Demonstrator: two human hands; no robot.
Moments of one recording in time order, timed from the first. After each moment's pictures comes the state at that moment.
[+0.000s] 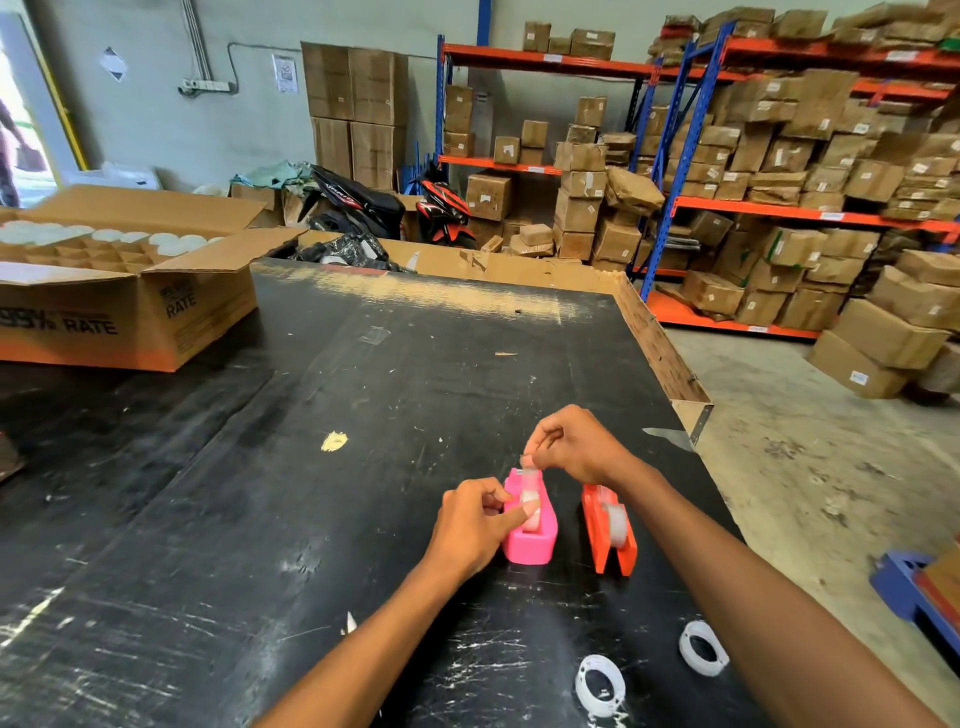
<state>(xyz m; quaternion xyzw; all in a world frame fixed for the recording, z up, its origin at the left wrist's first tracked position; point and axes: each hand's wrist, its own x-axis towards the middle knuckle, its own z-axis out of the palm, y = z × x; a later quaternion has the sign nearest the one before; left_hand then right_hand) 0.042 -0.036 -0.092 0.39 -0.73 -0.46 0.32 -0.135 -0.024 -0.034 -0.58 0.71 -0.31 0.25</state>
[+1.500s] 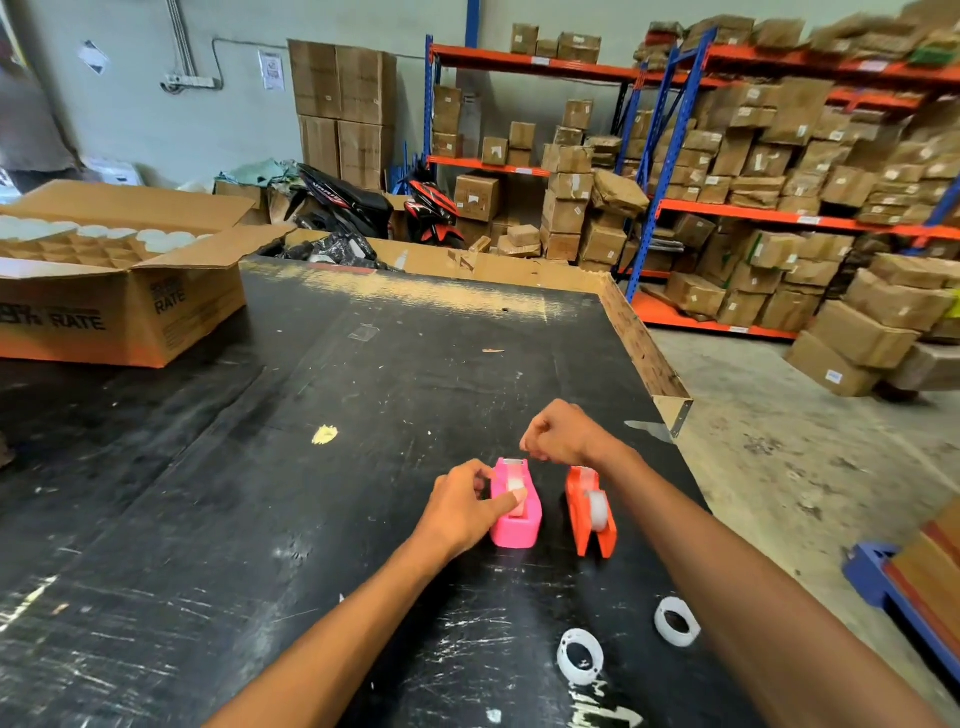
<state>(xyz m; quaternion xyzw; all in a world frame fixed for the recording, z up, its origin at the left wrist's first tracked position) 0.045 -0.037 -0.083 0.41 -0.75 -0.44 0.26 -0.122 -0.016 -0.017 -0.52 0.80 -0.22 0.21</state>
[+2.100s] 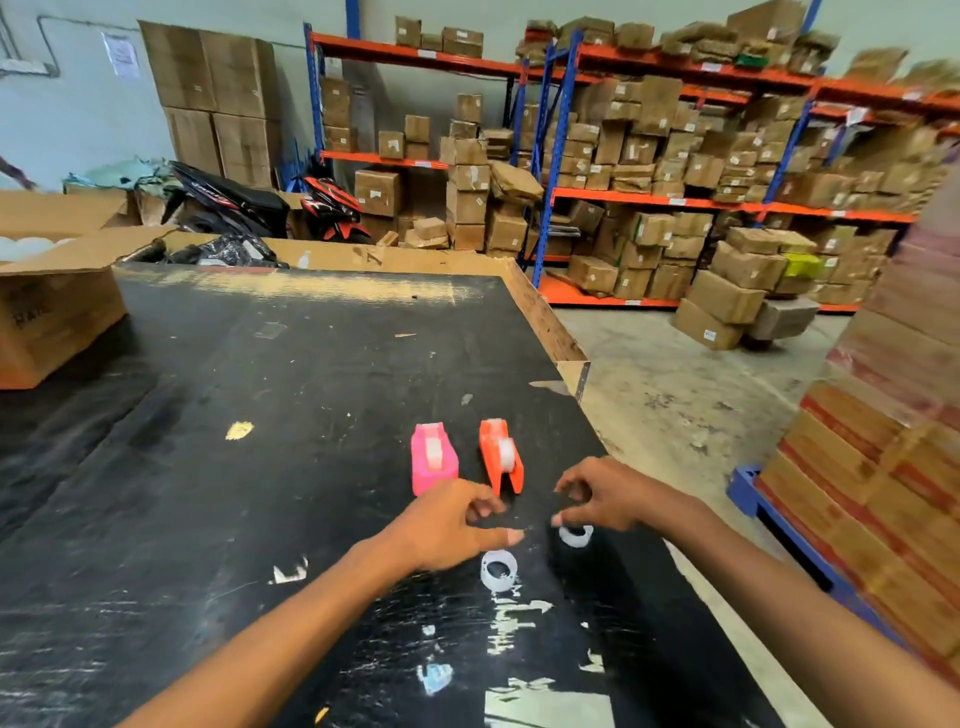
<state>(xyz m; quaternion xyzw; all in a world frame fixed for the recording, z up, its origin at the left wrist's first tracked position) 0.052 0.043 -0.067 0.19 -0.91 -0.36 0.09 -0.133 0.171 -0.033 -0.50 0.85 -0.04 0.18</state>
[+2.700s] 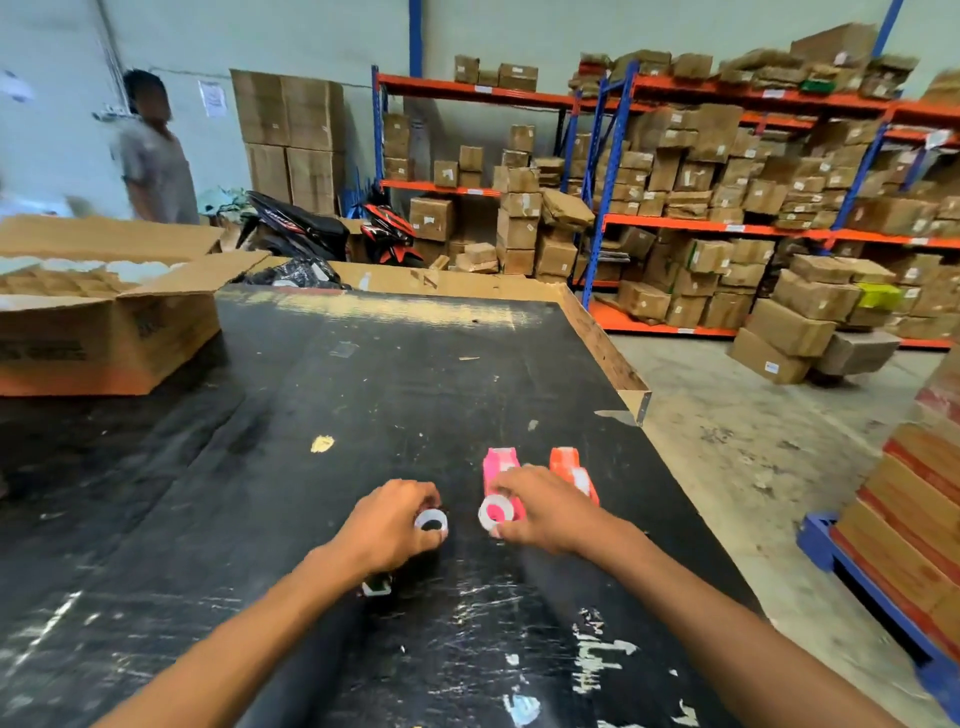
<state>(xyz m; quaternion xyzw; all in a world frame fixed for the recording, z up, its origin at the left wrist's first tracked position) 0.138 -0.047 -0.071 0.31 -0.93 -0.17 0.10 -0.030 0.080 -0.032 -0.64 0.76 -0.11 0.10</state>
